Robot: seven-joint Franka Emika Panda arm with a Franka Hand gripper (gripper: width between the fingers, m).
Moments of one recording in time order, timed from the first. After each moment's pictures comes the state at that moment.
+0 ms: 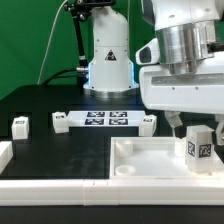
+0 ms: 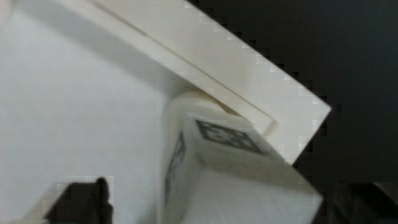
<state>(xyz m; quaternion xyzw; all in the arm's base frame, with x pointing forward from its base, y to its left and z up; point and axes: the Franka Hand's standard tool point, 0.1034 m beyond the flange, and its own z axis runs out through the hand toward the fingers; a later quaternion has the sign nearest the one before) 0.632 0.119 0.077 -0.91 0.41 -0.04 0.10</state>
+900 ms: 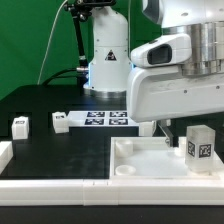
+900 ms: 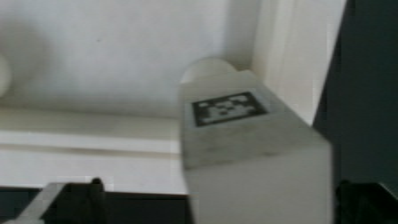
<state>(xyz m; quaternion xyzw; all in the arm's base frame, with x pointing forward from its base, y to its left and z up) 0.643 0.111 0.079 -0.99 -0.10 -0.05 0.04</state>
